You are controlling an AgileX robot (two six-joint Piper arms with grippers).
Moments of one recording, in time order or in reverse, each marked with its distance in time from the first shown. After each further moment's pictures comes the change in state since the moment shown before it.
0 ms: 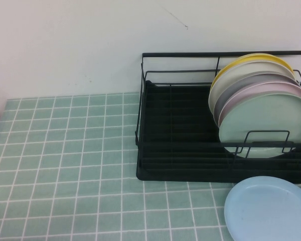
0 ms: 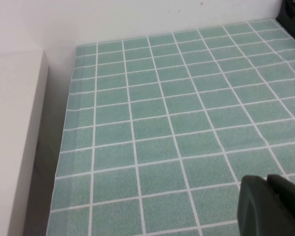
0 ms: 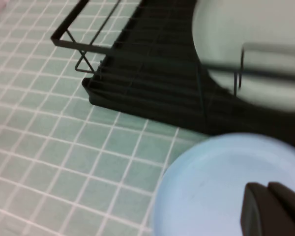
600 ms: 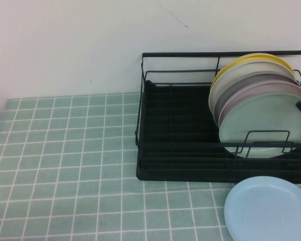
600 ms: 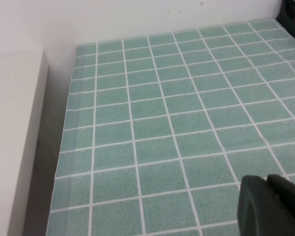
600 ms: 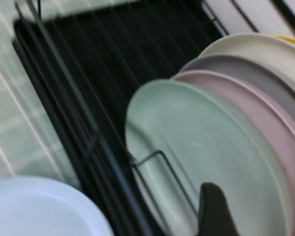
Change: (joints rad) right arm 0.000 0.707 -0.586 -0.004 0.055 -0.858; left arm 0.000 0.000 0.000 0.000 0.000 0.000
